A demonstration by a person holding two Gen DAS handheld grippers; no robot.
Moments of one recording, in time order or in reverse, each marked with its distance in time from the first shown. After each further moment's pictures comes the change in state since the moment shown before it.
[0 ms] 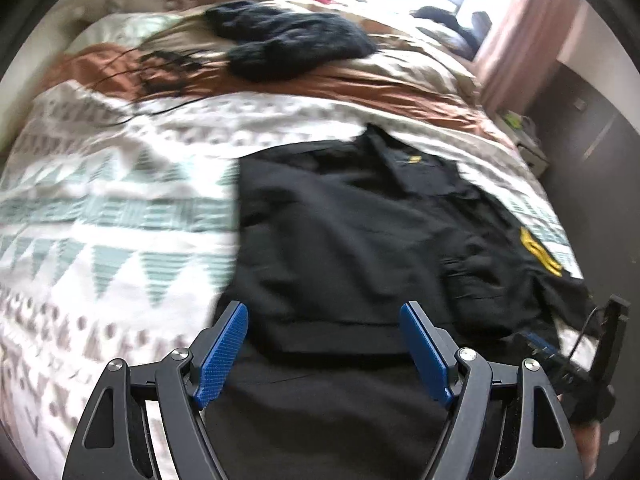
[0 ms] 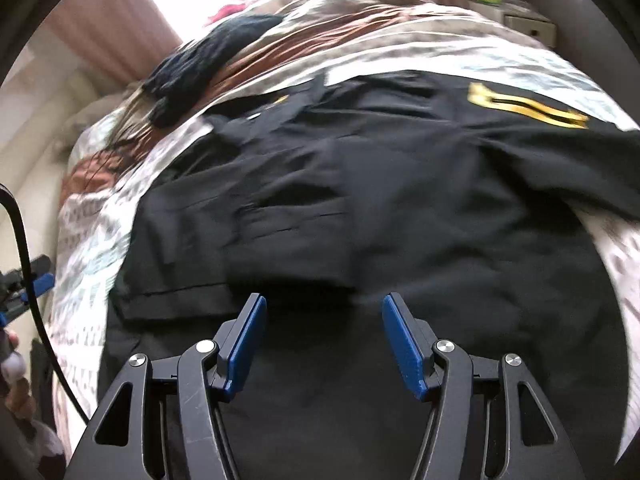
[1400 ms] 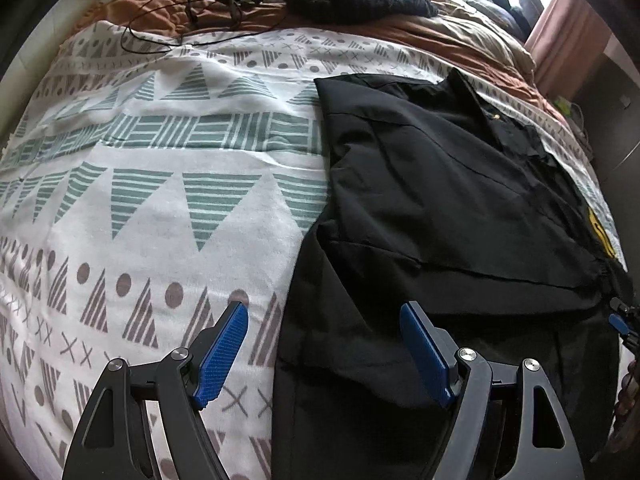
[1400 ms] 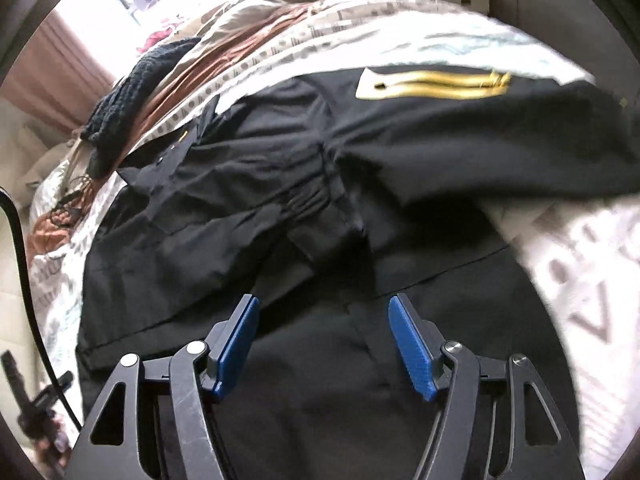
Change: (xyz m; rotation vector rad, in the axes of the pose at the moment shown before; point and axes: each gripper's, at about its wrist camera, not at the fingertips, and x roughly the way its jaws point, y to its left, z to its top) left arm 0.073 0.068 -0.042 -0.050 0.102 0.110; right arm 0.003 -0.113 0.026 0.212 0.000 -0.100
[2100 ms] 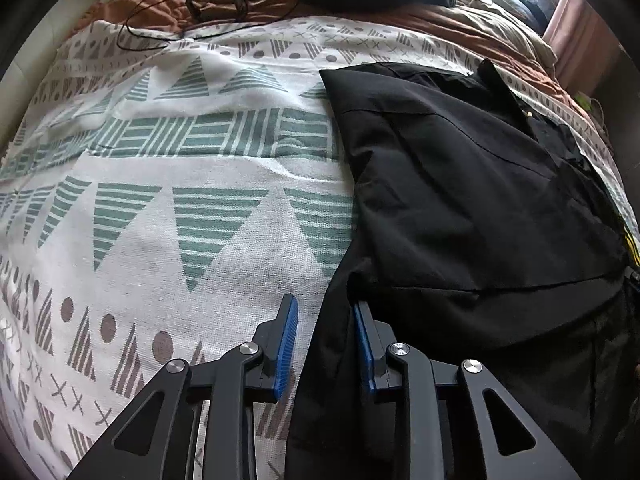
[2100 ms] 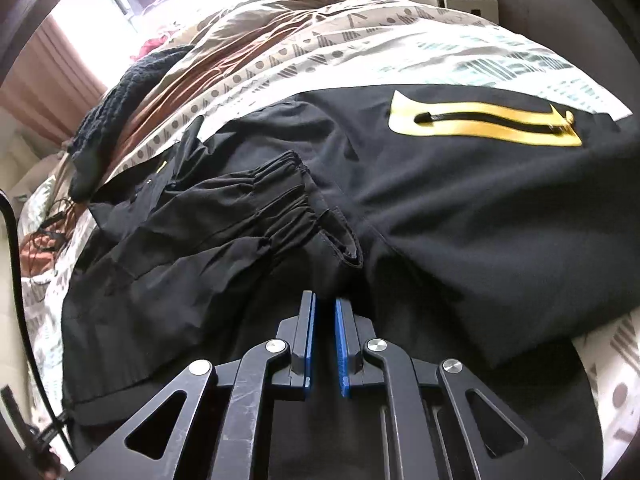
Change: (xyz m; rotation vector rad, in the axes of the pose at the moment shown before) left arm 0.038 0.004 0.021 0.002 0.017 0.067; right arm 0.065 0.018 0.064 -0.027 -0.064 -0.033
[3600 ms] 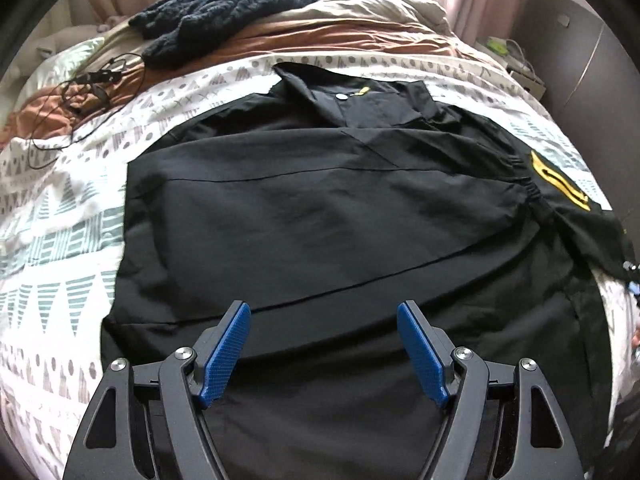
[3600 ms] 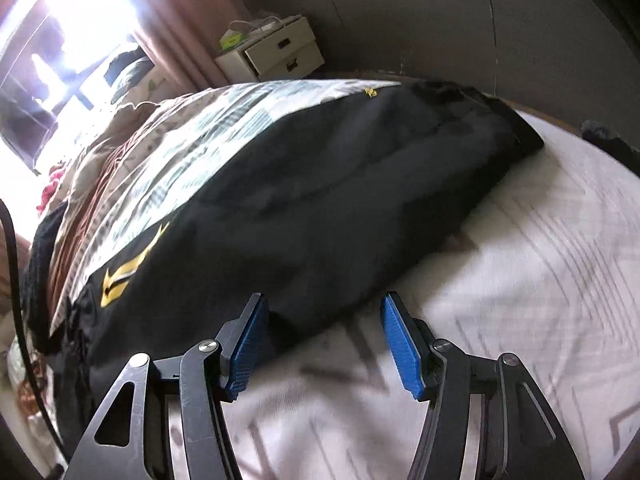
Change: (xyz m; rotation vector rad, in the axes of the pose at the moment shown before) left arm -0.046 -0.193 -0.003 0.267 -0.035 -0.089; right arm -0.118 -0.333 0.006 0.421 -0.171 -0.180
